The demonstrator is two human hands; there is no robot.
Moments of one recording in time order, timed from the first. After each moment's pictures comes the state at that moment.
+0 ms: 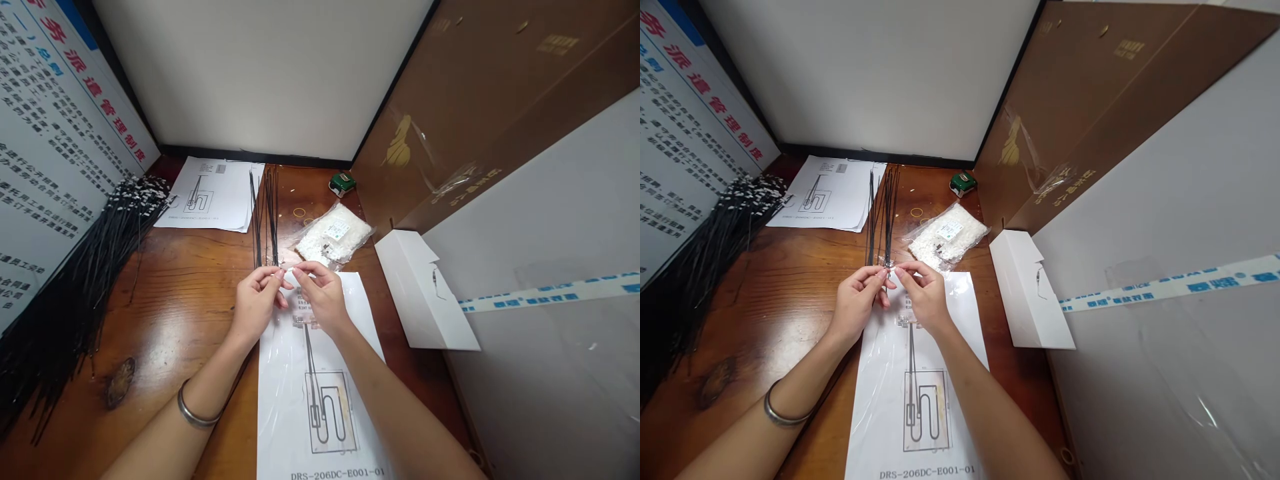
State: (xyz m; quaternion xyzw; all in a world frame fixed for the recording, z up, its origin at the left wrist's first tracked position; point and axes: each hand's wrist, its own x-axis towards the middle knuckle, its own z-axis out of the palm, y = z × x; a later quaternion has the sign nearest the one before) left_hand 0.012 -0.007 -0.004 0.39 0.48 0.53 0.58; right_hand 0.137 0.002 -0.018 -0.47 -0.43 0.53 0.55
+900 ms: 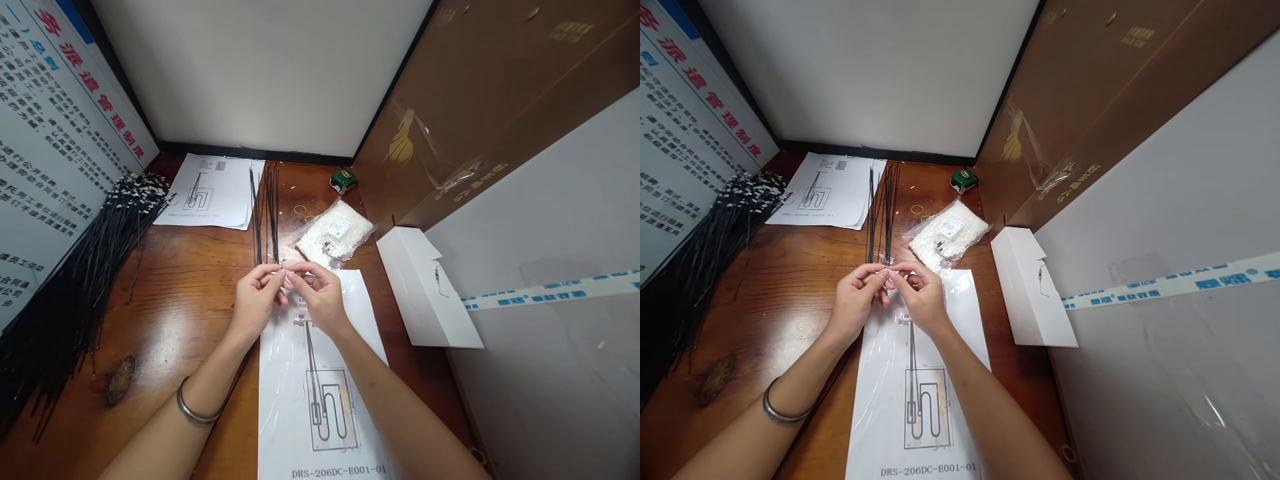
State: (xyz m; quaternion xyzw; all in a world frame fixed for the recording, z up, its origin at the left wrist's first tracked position) left_hand 0.011 -0.006 -0.007 0.38 0.46 0.54 0.59; right_hand 0.137 -0.002 -0.023 -0.45 -0.50 0.50 0.54
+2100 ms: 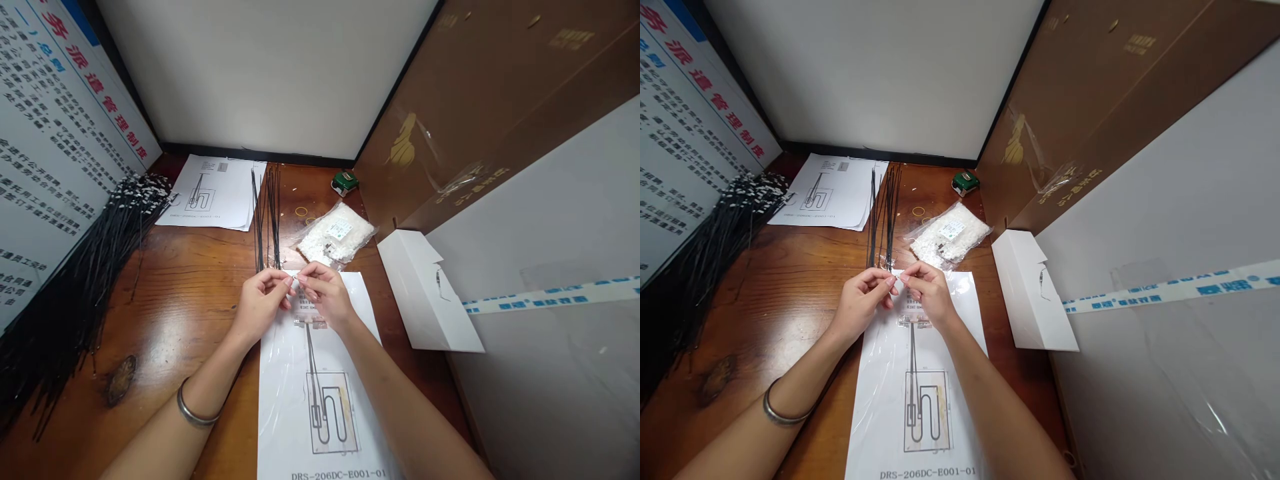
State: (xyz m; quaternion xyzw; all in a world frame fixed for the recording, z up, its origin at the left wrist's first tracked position) left_hand 0.010 -0.008 -0.004 0.43 0.48 0.48 0.59; right_hand 0.151 0.012 -0.024 -0.42 -0.37 0.66 0.50
